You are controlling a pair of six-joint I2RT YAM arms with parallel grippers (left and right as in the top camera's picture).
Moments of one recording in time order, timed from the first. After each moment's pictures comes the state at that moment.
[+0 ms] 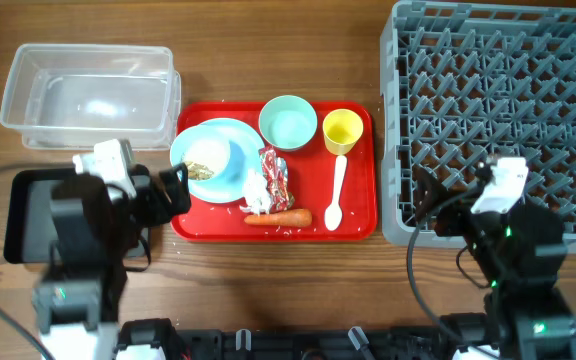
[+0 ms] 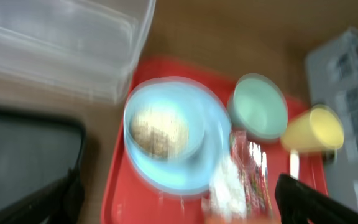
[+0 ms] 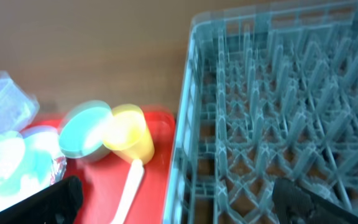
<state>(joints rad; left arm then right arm) 0.05 0.76 0.78 -0.70 0.19 -0.29 0.06 0.55 0.66 -0.58 -0.10 0.18</state>
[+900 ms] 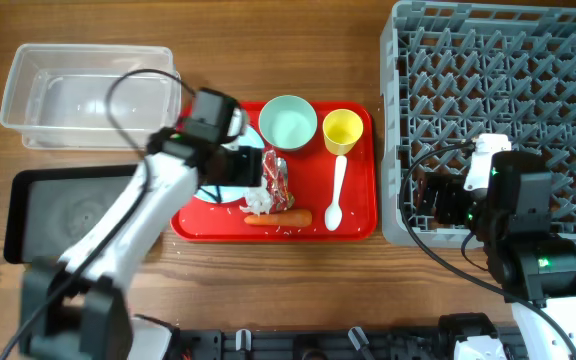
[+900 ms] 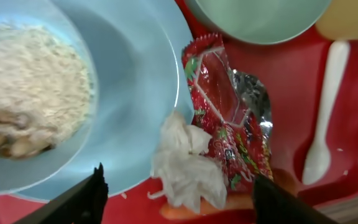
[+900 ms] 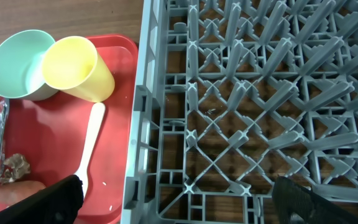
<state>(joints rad) -0.37 1.58 1.10 -0.78 0.14 -0.29 0.06 0.85 0.85 -0.84 -0.02 0.13</state>
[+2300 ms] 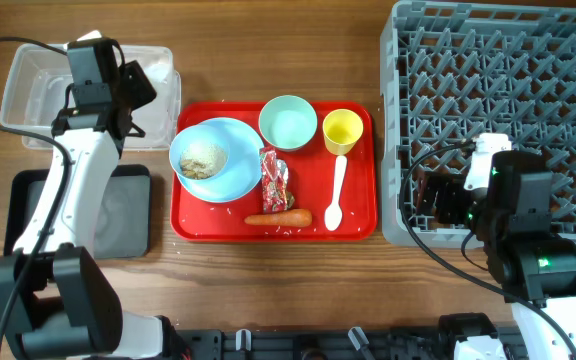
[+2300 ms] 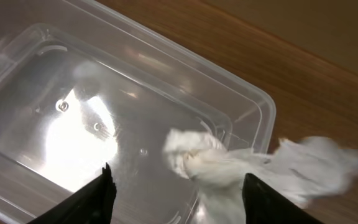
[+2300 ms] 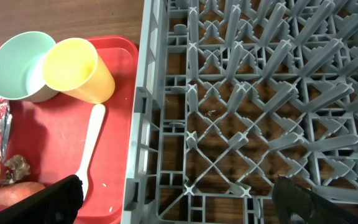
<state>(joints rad) 0.08 1.63 1.21 -0.35 -0.13 -0.34 0.06 0.85 0.85 -0.83 -0.02 0.13</state>
